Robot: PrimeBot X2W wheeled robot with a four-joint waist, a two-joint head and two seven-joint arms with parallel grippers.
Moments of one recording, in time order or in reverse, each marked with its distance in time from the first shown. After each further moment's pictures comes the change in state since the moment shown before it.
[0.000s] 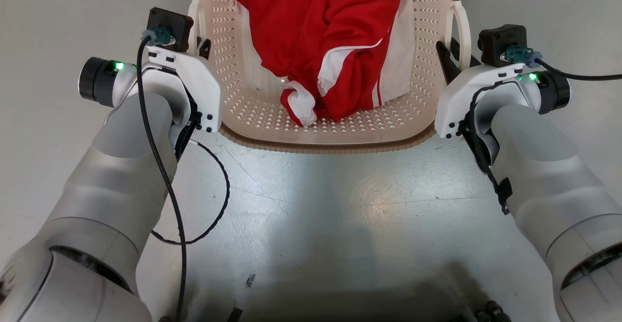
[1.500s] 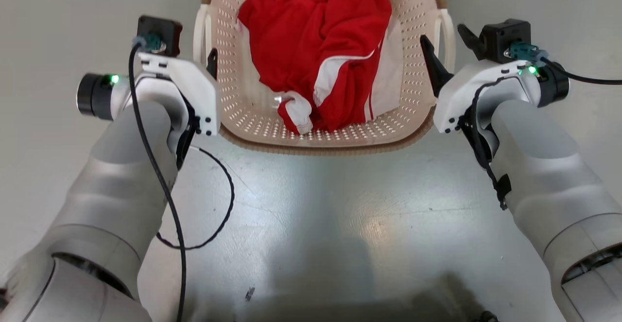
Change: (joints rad) left arm 0.017 0.000 0.013 -0.001 -0.074 0.055 0.009; right arm 0.001 0.006 -0.128 -0.009 -0.116 0.009 -0.038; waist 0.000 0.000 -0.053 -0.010
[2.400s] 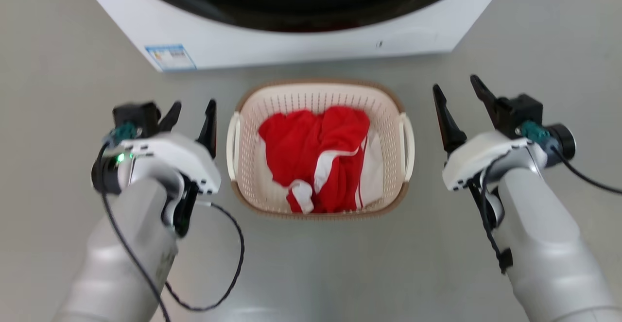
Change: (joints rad) left arm 0.382 0.073 0.302 -0.369 0.013 -0.002 -0.118; right arm 0.403 0.007 -0.411 -0.459 -0.382 0.000 -0.003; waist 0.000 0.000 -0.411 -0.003
